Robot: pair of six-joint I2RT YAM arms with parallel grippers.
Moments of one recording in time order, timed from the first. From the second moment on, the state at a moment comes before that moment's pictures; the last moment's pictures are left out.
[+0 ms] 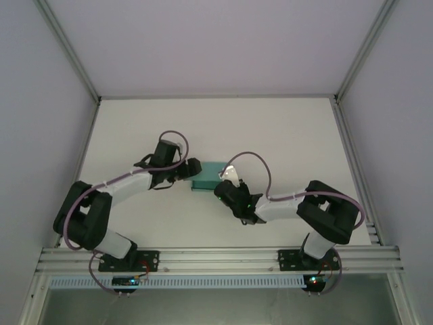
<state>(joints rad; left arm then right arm) -0.49 1.50 0.76 -0.14 0.23 -0.71 1.05 1.62 0.64 0.23 0.68 0.34</state>
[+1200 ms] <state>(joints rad) -0.30 1.76 0.52 0.66 0.67 -0.86 0.57 1.40 0.76 -0.12 -0.21 0.64</state>
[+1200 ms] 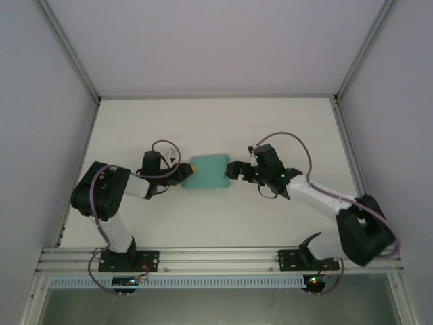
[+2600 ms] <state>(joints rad) -1.02 1.02 0.67 0.06 0.01 0.26 0.27 1.07 0.86 -0.55 -0.59 1.10</state>
